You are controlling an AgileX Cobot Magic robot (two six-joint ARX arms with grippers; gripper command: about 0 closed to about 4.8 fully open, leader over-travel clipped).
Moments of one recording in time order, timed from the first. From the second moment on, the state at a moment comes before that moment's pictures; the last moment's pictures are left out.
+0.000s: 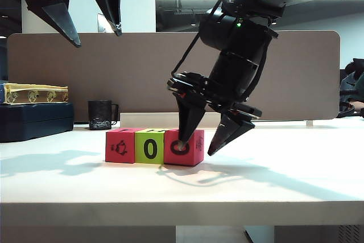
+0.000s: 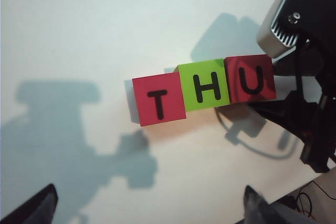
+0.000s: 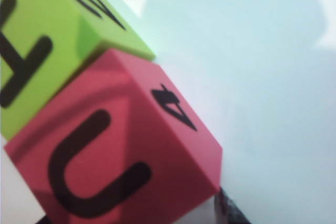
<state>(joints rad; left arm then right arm) -0.40 1.56 1.59 -1.05 0.11 0.01 0.57 1.94 1.38 -0.56 -0.25 0.13</state>
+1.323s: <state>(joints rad) -0.40 1.56 1.59 -1.06 0.04 0.05 0.56 1.84 1.38 -0.65 -0.12 0.13</state>
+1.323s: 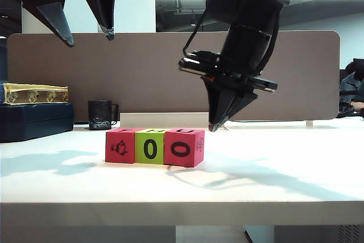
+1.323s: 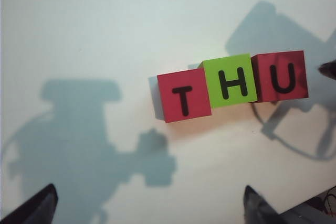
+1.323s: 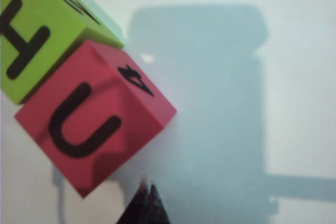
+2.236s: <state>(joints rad) -0.40 1.56 1.59 -1.06 0.04 0.05 0.57 1.92 1.38 -0.49 -0.18 0.13</state>
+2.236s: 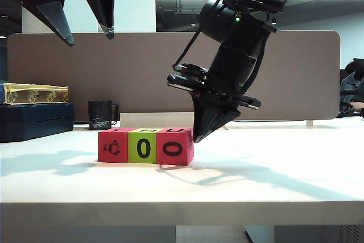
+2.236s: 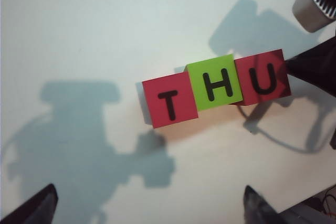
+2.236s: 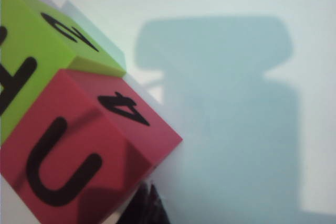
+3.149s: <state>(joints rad) -0.40 1.55 1.59 -1.06 0.04 0.05 0.57 1.93 1.38 -0.35 -0.22 0.16</state>
